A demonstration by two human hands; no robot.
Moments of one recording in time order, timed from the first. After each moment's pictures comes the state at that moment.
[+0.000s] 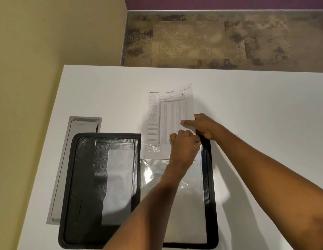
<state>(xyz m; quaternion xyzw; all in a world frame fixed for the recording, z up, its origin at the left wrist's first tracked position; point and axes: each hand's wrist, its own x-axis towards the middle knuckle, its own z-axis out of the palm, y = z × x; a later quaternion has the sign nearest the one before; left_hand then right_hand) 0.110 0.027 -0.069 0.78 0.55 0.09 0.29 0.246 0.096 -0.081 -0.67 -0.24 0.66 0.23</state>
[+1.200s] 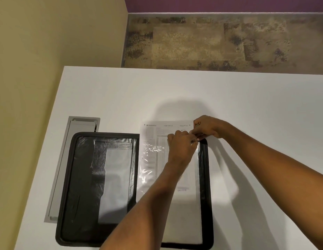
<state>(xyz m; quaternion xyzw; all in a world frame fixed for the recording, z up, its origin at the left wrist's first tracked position) 0.113 0.030 -0.064 0.76 0.56 0.07 0.33 0.270 0.090 -0.040 -0.69 -0.37 0.62 0.04</state>
